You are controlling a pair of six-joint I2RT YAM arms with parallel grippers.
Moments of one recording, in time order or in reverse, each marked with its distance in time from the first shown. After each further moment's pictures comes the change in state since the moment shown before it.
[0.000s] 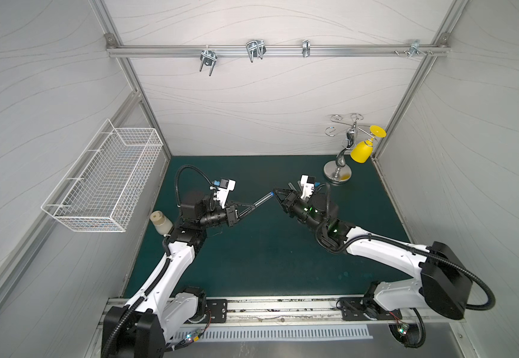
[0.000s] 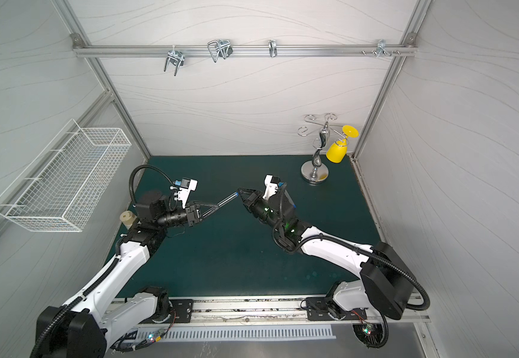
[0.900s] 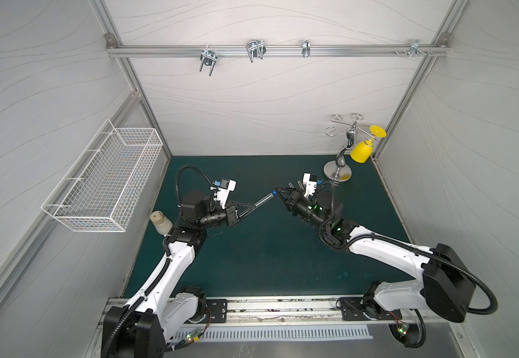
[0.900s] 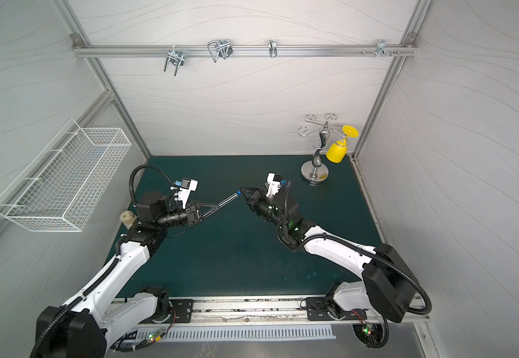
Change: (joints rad) left arm 0.000 0.000 0.000 -0.002 0.015 0.024; right arm -0.059 -0.021 -0.014 0.009 -0.089 0.004
